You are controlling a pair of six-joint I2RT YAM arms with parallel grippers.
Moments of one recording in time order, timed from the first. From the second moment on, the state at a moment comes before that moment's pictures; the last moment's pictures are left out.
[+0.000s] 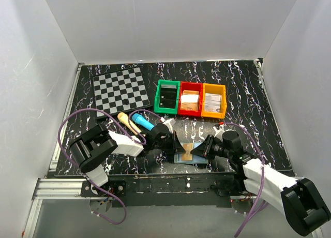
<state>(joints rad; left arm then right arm) -0.96 1.68 0.61 0.46 0.25 -0.99 0.51 0.85 0.08 0.22 -0.51 1.01</state>
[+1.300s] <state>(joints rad) -0.96 1.68 0.60 0.45 0.25 -1.00 0.50 0.74 0.08 0.10 -0.49 0.99</state>
